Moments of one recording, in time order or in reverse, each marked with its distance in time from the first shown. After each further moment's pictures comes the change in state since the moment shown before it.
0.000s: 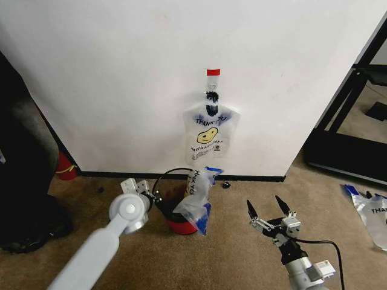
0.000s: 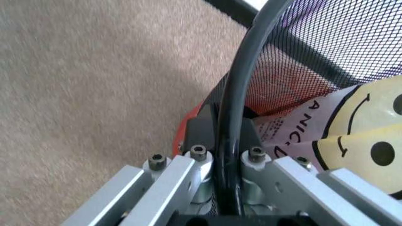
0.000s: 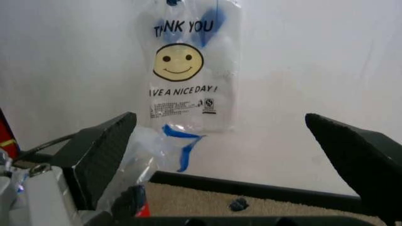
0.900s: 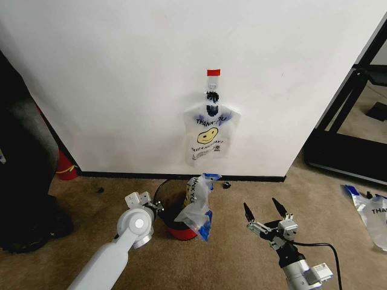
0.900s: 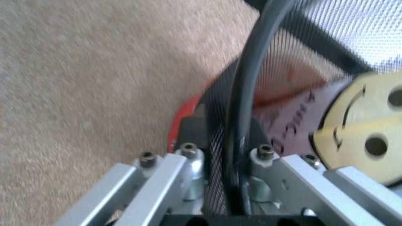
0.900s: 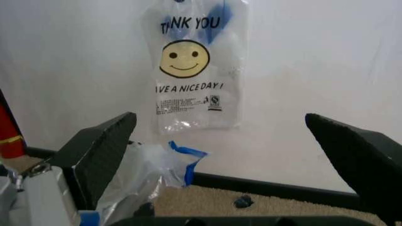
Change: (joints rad) left arm 0.080 -0.033 0.002 0.021 0.109 -0.028 0.074; right arm -0.007 -0.001 -0.014 0.003 -0.012 0.001 0.001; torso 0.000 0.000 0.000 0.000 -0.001
